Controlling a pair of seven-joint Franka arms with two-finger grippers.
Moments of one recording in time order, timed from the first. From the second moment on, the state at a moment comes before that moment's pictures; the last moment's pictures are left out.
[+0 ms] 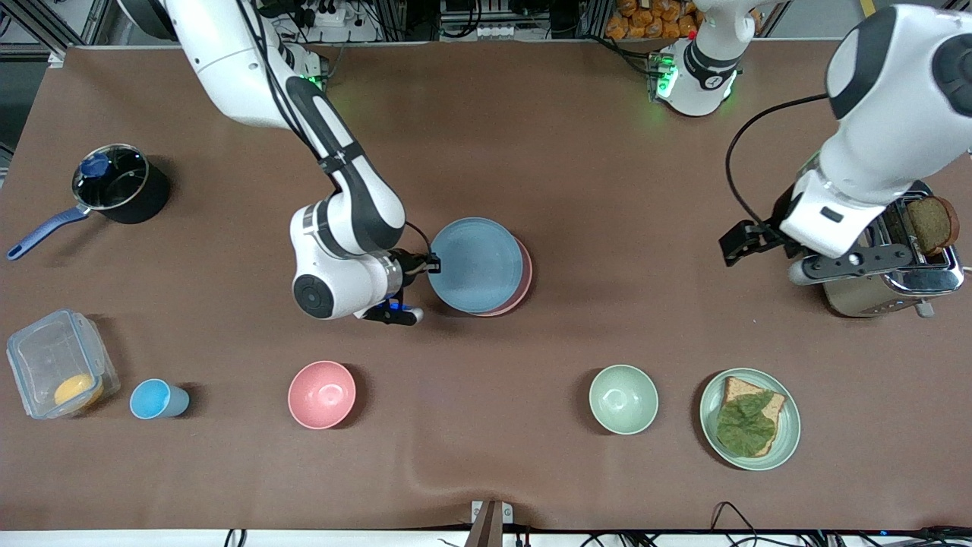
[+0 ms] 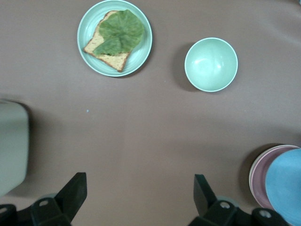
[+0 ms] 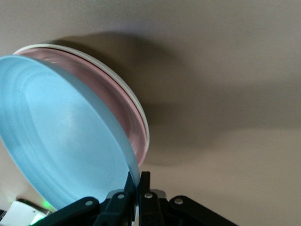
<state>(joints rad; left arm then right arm) 0.21 0.13 -0.47 -1.61 0.07 1.77 -0.41 0.52 0.69 -0.03 -1.55 0.62 1.88 0.30</state>
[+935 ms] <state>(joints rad) 0.19 0.09 -0.39 -1.52 0.07 1.63 -0.31 0.48 0.71 -0.06 -1.49 0.65 1.85 0.30</state>
